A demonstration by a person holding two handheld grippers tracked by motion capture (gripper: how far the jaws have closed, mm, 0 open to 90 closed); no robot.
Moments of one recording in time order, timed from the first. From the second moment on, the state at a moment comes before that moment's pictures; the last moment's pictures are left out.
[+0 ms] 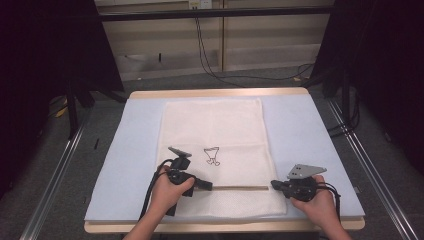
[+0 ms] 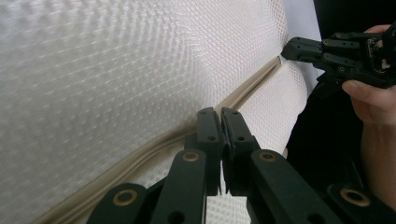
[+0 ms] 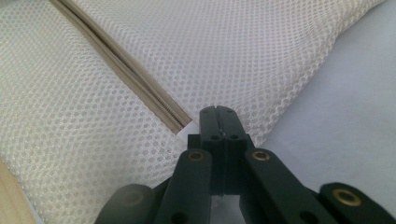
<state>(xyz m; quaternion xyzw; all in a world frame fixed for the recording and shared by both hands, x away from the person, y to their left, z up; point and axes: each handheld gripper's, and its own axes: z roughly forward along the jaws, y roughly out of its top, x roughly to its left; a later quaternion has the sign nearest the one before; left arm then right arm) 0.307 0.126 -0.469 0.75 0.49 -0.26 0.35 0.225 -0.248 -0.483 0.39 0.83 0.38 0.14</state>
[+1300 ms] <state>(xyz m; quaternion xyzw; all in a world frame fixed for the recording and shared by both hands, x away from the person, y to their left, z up) 0.302 0.166 -0.458 0.73 0.51 -0.25 0.38 0.224 -0.250 -0.486 0.39 0.82 0.39 0.14</state>
